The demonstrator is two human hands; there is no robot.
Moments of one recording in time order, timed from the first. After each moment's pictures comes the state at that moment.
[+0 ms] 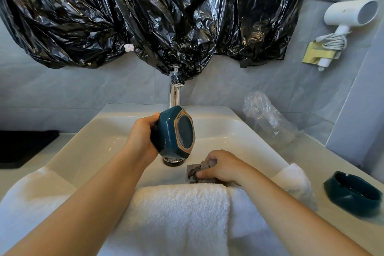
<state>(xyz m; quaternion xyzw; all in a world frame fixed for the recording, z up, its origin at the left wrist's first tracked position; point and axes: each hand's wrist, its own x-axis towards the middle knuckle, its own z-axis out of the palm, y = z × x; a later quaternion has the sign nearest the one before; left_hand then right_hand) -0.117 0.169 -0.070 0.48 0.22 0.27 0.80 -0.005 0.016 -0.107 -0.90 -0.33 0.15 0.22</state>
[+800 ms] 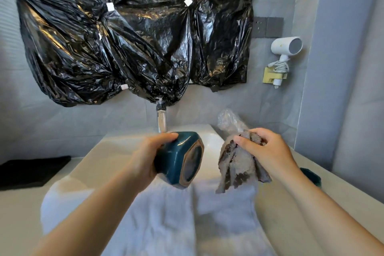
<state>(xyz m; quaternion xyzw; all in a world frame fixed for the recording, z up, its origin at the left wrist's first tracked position) -0.214 0.032 -0.005 0.66 0.11 0.19 0.72 -0.064 -0.175 -0.024 -0.75 -0.28 -0.10 0.58</state>
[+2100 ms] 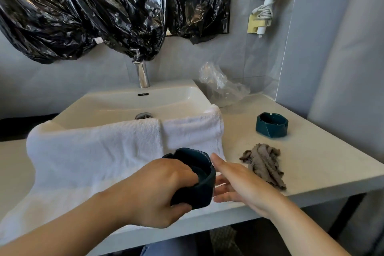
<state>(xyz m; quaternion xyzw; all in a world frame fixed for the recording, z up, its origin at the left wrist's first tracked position) -0.273 -0.092 -0.093 0.97 -0.20 0.11 0.05 -0.147 -0.261 -0.139 -0.70 -0.24 0.36 0.57</state>
